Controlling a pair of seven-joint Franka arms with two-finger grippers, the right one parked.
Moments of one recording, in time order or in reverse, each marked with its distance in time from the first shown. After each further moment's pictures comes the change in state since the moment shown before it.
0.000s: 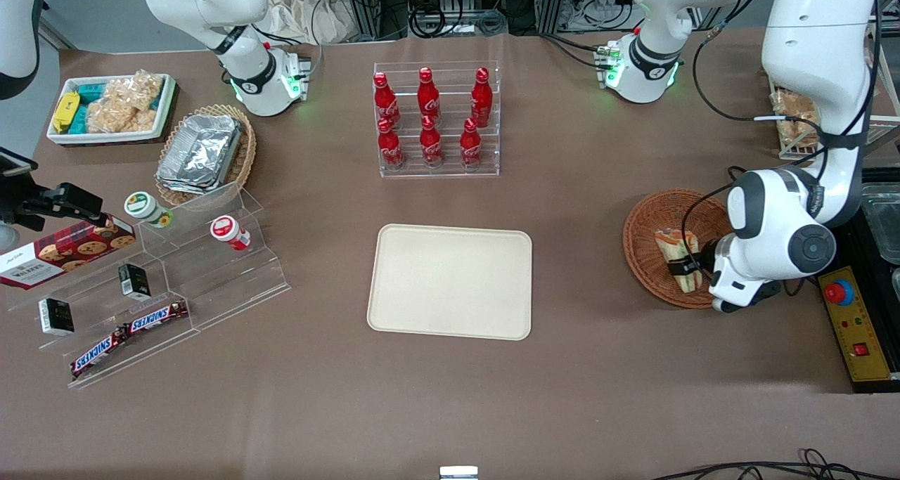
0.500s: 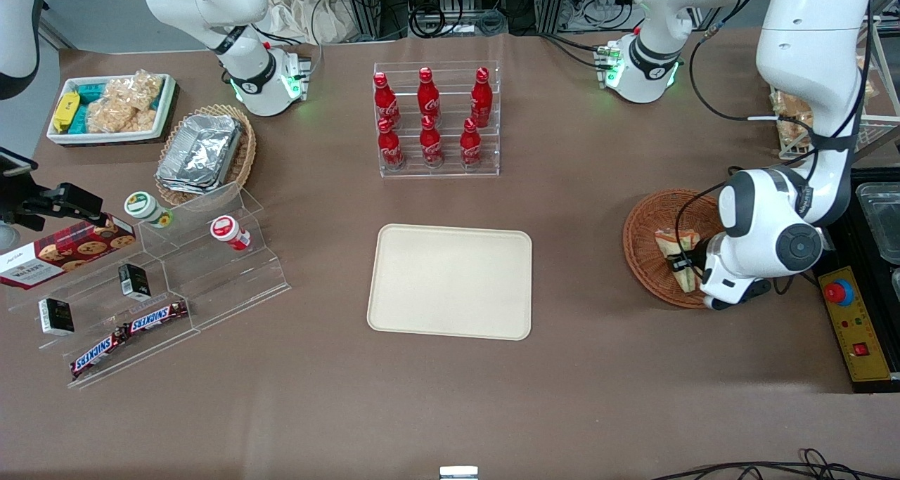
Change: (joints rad) arm -0.007 -0.004 -0.016 -0.007 0.000 -0.008 -0.001
